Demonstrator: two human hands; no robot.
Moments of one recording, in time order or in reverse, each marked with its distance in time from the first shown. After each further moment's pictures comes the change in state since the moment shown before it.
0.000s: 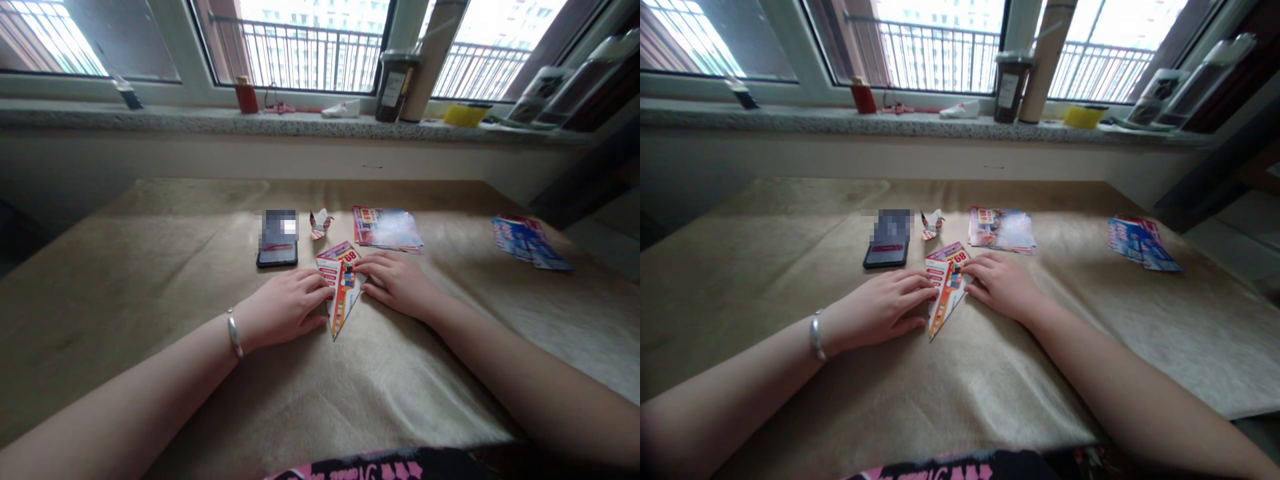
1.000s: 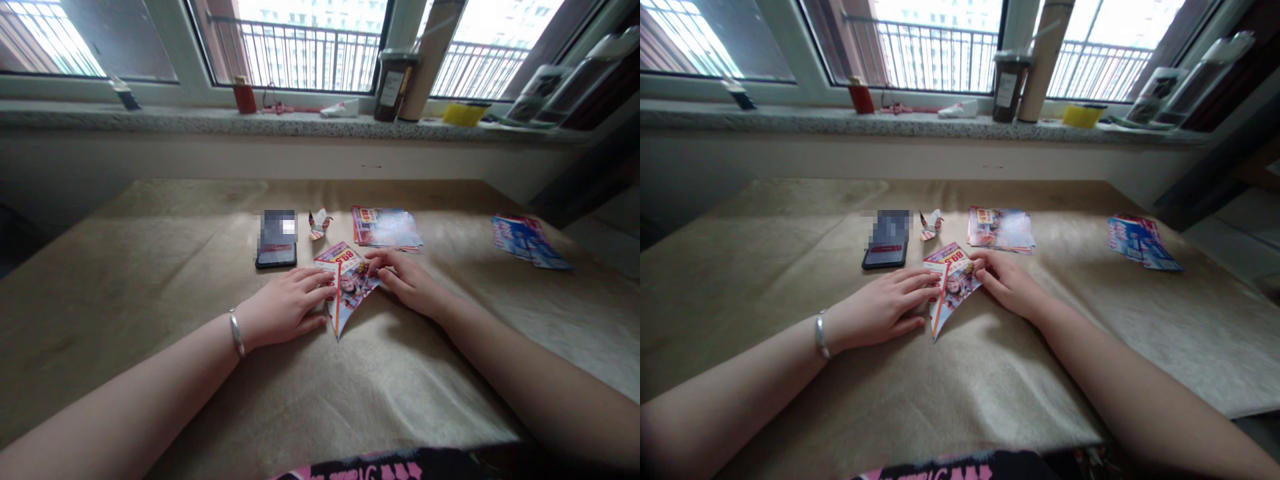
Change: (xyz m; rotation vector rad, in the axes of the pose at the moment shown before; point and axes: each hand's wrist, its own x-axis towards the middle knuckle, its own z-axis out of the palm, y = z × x) left_hand -0.004 -0.008 0.012 -0.052 0.008 -0.005; right_hand -0.009 0.005 0.004 0.478 0.147 0.174
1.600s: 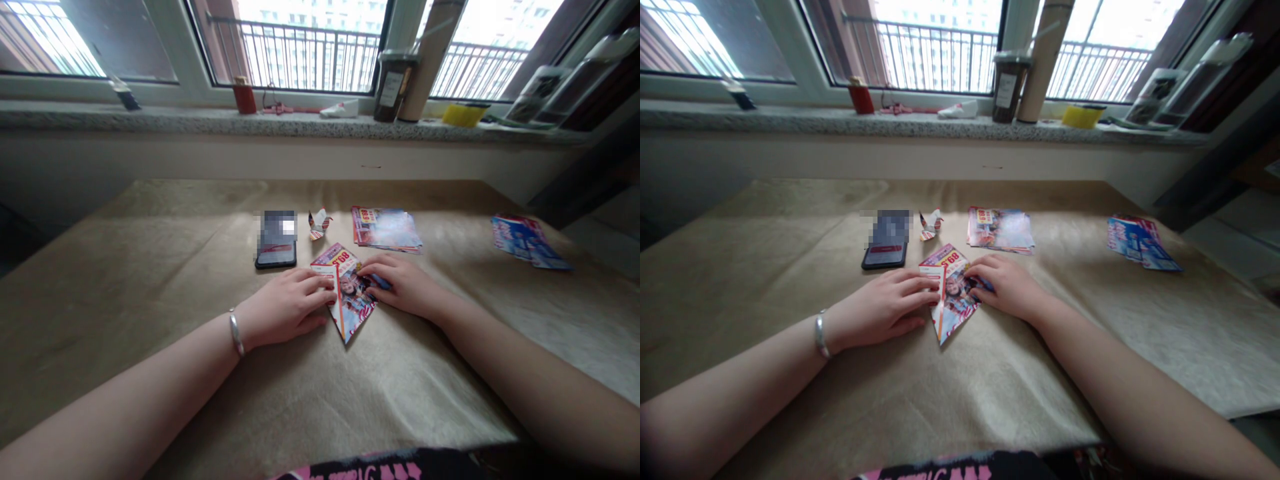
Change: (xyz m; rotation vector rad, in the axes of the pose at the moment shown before) left_hand 0.002 0.001 -0.005 0.034 0.006 0.079; right_hand 0.004 0.002 -0.002 -0.341 -0.153 -0.211
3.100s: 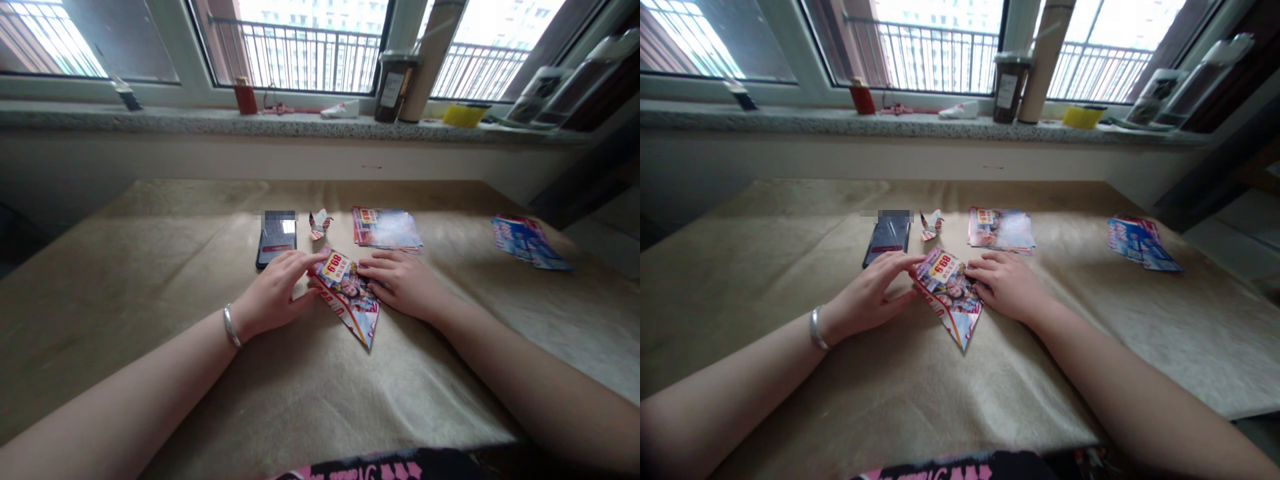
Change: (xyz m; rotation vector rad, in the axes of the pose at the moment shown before) left_hand -0.002 -0.008 0.002 -0.164 0.424 -0.150; right_hand -0.003 -0.008 -0.004 -0.327 -0.014 0.059
